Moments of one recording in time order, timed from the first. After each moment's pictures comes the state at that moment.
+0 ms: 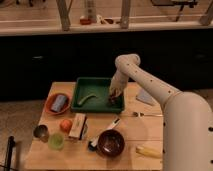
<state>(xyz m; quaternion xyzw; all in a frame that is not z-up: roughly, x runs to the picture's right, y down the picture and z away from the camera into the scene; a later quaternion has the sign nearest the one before) 0.070 0.037 0.890 -0.24 -0.26 -0.42 0.84</state>
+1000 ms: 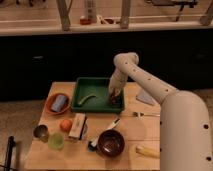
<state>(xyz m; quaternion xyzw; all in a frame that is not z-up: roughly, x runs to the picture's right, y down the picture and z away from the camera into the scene) 0.062 0.030 0.892 -0.24 -0.26 -0.43 0.83</state>
